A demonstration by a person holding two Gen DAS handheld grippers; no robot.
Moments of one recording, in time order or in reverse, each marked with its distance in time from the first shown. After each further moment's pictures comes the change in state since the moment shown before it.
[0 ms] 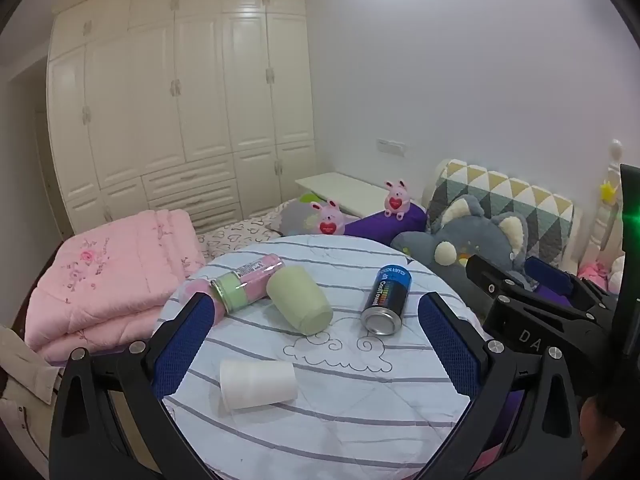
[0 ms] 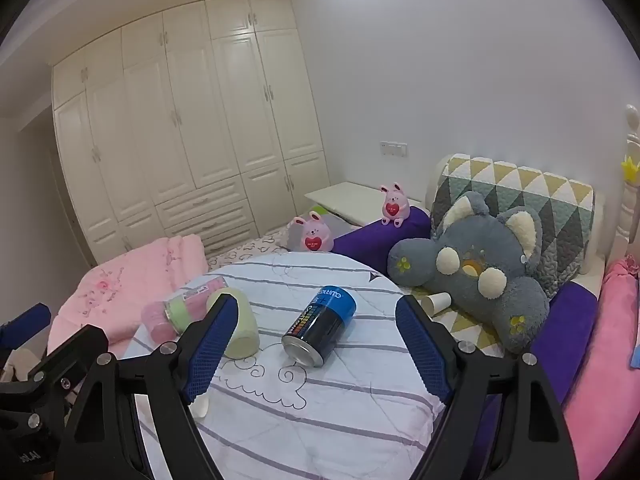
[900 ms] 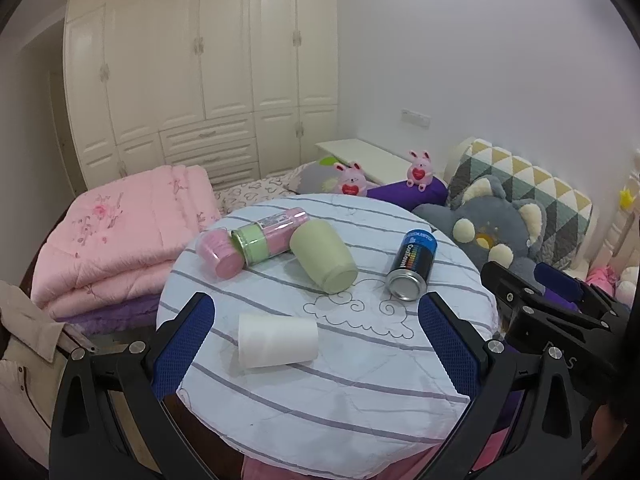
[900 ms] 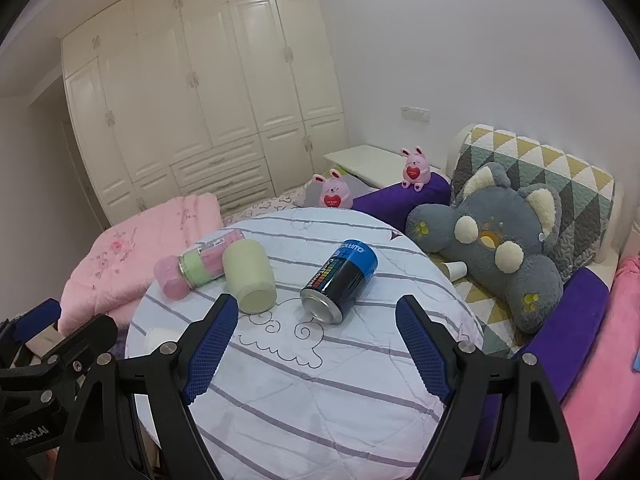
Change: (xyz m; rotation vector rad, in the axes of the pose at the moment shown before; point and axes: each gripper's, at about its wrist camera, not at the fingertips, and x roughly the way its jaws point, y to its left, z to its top) left arm 0.011 0.028 -0.022 -0.095 0.153 0.044; right arm 0.010 0.018 -0.012 -0.055 0.165 0.052
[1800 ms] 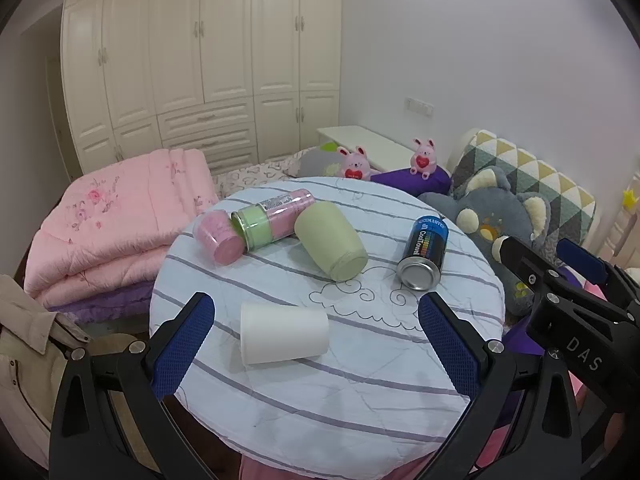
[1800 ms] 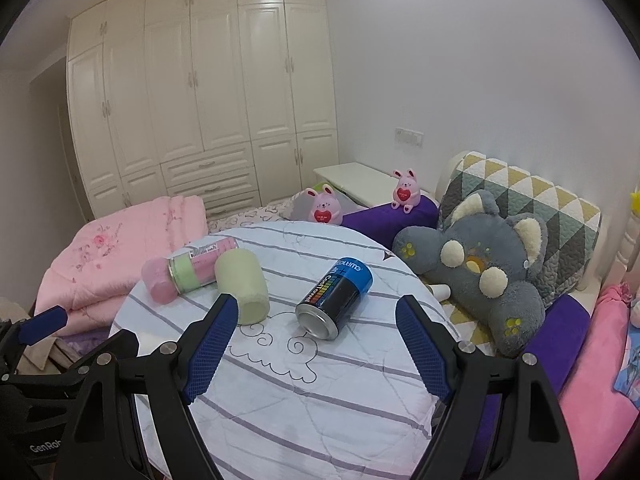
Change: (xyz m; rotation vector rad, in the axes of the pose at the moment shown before) left arm 0.027 0.013 -0.007 -0.019 0.052 -0.016; right arm 0.000 0.024 0.000 -0.084 -0.055 -0.085
